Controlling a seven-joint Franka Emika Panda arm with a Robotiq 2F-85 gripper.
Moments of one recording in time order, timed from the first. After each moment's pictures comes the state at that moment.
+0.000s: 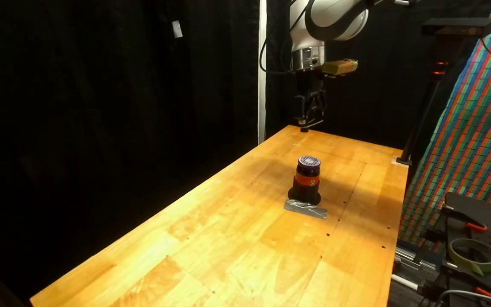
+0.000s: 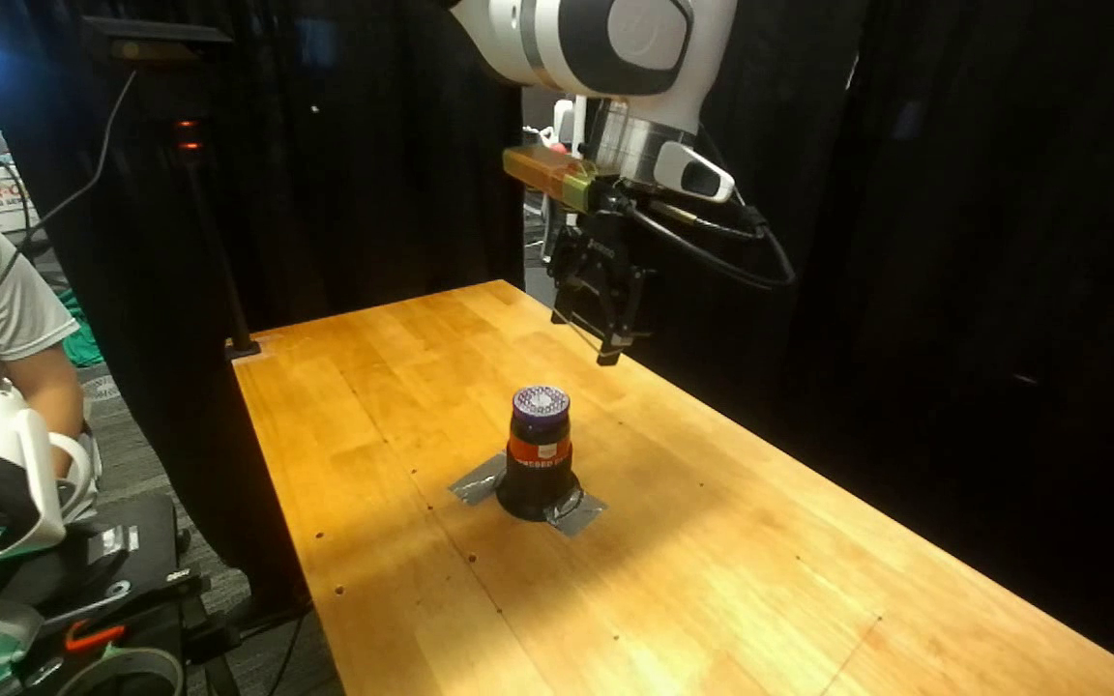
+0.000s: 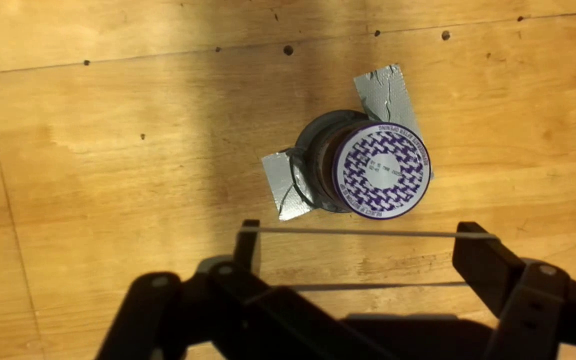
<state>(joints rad) 0.03 0.38 0.03 -1.69 0.03 1.88 0.09</state>
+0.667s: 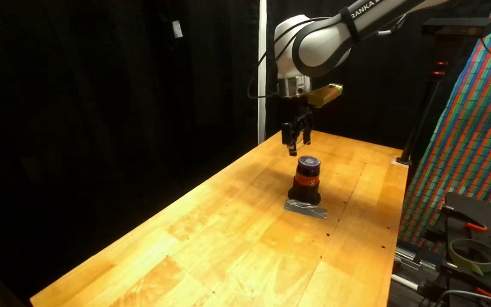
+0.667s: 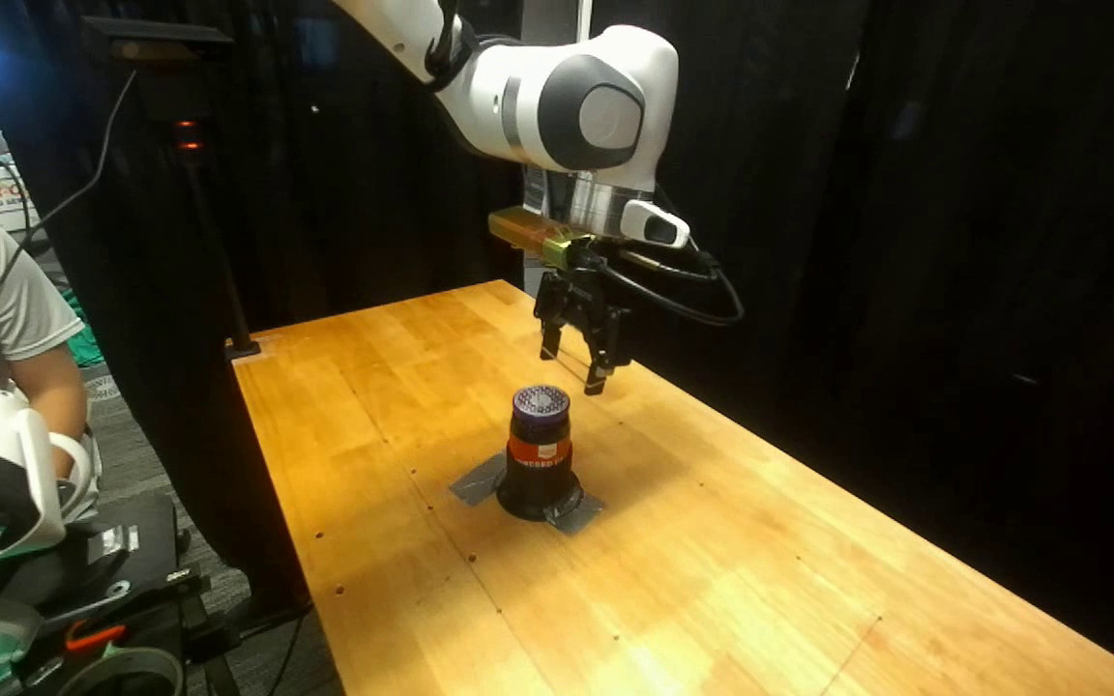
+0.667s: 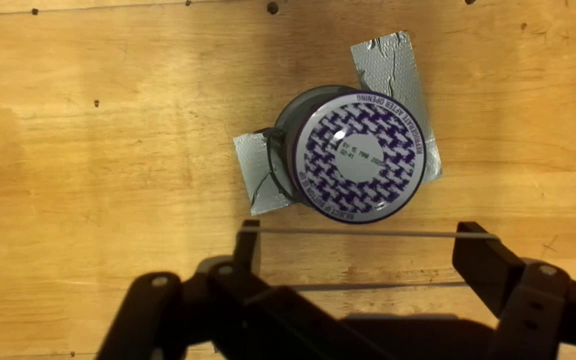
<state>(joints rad) 0.11 0.48 0.03 -1.69 -0.04 2.00 0.14</state>
